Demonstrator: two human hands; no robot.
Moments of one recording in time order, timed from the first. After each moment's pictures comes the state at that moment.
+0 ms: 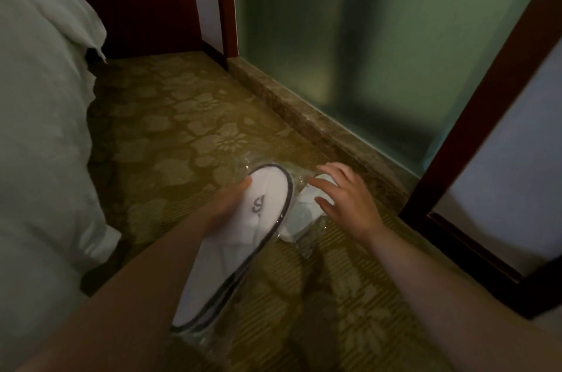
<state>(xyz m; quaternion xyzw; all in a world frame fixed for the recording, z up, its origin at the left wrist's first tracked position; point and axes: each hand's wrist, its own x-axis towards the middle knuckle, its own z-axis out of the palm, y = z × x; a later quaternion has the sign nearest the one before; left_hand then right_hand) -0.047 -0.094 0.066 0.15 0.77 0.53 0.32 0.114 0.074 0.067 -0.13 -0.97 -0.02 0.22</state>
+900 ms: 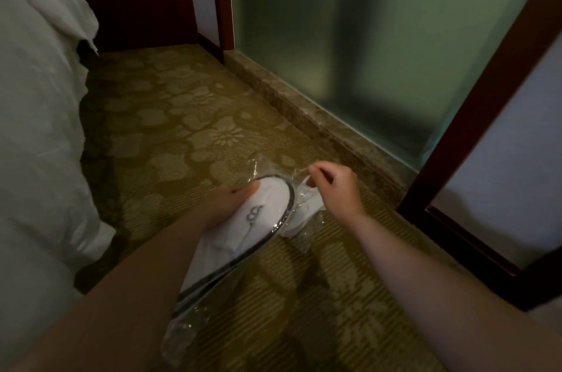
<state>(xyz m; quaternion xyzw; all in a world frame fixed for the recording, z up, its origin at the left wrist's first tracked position) -0.054 -0.102 0.053 0.27 0.82 0.41 0.29 0.094 0.059 0.074 -0.24 -0.84 0.40 0.29</state>
